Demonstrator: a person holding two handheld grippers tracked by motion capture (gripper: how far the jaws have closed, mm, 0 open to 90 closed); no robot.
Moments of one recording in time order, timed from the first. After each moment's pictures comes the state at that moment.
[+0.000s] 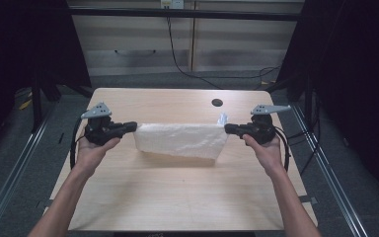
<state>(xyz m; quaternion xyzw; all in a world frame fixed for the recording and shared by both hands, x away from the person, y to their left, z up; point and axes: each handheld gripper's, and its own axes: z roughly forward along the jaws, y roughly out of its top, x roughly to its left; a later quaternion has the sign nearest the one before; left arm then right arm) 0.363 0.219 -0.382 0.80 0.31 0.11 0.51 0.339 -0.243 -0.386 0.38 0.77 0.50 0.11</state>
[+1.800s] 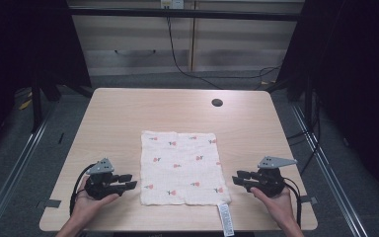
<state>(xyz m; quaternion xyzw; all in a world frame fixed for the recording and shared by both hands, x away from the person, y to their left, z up) 0.285 0.240 -0.486 0.83 0.33 0.03 0.45 0.240 -0.259 -0.463 0.42 0.78 0.45 0.09</state>
